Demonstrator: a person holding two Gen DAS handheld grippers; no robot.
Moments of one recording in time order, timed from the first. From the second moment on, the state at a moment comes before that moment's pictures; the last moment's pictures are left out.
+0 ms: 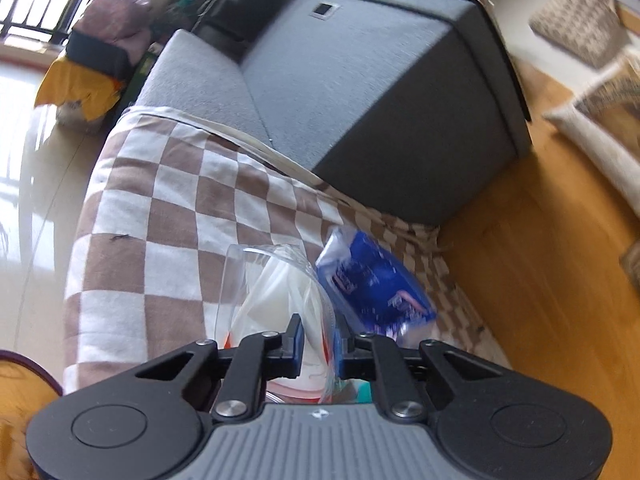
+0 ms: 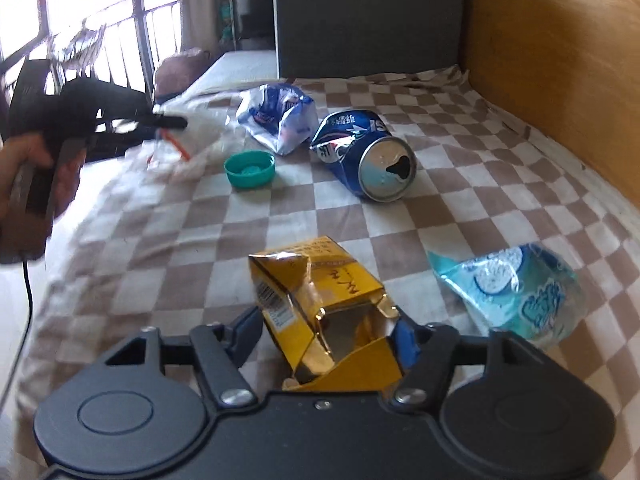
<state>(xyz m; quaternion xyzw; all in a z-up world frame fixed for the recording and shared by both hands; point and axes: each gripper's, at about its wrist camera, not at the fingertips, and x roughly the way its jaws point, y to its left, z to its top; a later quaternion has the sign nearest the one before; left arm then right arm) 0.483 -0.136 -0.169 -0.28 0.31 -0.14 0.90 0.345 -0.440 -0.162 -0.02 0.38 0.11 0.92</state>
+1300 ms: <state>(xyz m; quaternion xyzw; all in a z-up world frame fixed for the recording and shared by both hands) 0.320 -0.088 -0.082 -0.04 0.26 -0.17 0.95 0.292 -0.321 -0.085 0.07 0.32 0.00 0.95</state>
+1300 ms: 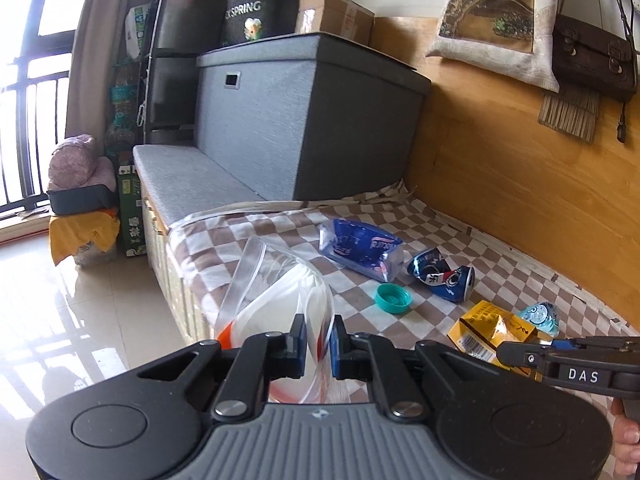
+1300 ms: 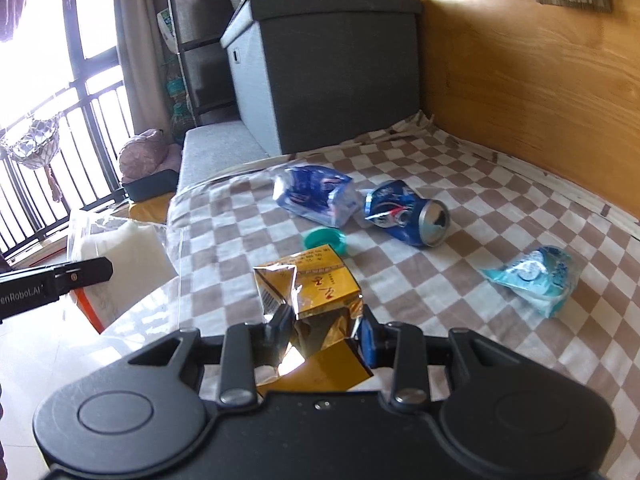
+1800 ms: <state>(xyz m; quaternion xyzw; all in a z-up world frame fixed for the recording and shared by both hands) 0.309 0.008 -0.093 -0.05 0.28 -0.10 0.95 0.311 -0.219 -0.092 0.05 0.33 0.06 0.94</state>
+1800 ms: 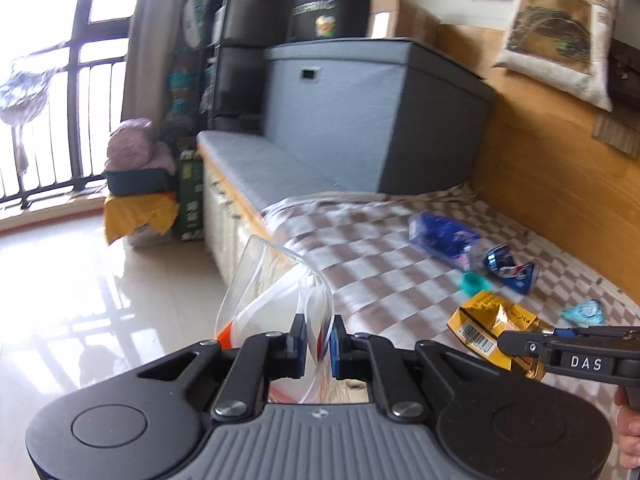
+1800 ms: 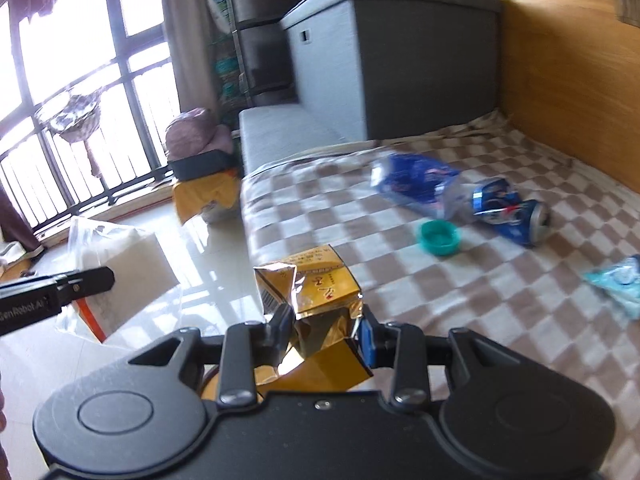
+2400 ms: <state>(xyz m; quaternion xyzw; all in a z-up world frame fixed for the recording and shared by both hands) 0.325 0.083 -0.186 -0.09 0.36 -0.04 0.93 0.342 -0.105 -0.162 -0.03 0.38 0.10 0.92</state>
